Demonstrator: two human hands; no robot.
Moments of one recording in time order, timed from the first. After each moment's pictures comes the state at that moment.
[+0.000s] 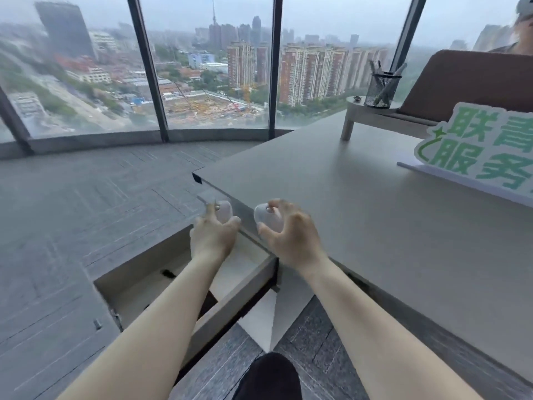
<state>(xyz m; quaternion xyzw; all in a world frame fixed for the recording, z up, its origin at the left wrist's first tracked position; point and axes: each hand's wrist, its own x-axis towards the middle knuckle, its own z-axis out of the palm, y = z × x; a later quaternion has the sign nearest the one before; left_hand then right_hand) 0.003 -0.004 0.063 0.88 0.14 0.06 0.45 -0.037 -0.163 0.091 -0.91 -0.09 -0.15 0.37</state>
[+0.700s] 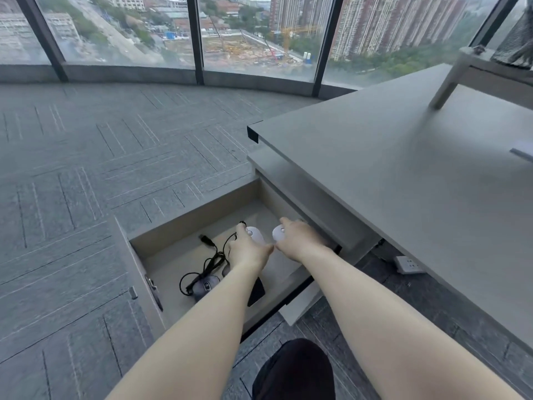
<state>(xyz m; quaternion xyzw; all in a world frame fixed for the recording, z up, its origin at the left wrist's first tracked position) 0.043 0.042 -0.086 0.83 0.29 -0.09 0.47 0.077 -0.069 -0.048 -0.97 -0.04 0.18 0.14</state>
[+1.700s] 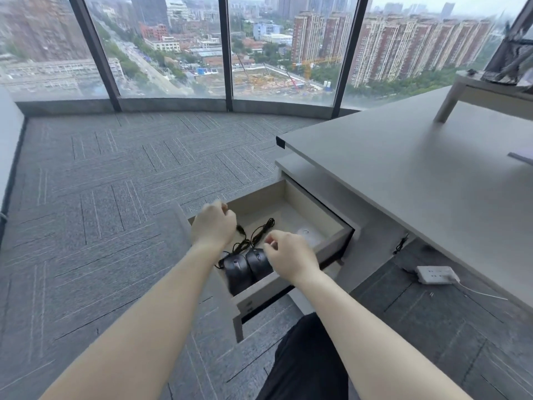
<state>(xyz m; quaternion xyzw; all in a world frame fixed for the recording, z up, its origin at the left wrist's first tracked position) -0.055 0.151 0.004 0.92 0.22 0.11 0.31 -0.074 -0.023 -0.001 -0.94 -0.15 0.06 0.29</state>
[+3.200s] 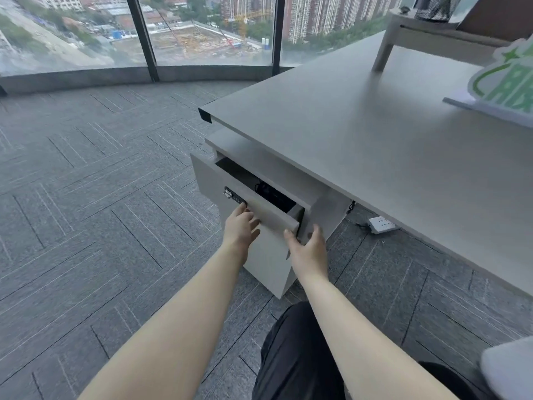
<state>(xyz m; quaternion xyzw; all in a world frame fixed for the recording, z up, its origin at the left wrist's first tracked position) 0.013 0.003 -0.061 0.58 0.23 -0.11 0.78 -0.042 -0.130 -0.083 -0.82 0.22 -0.03 0.53</state>
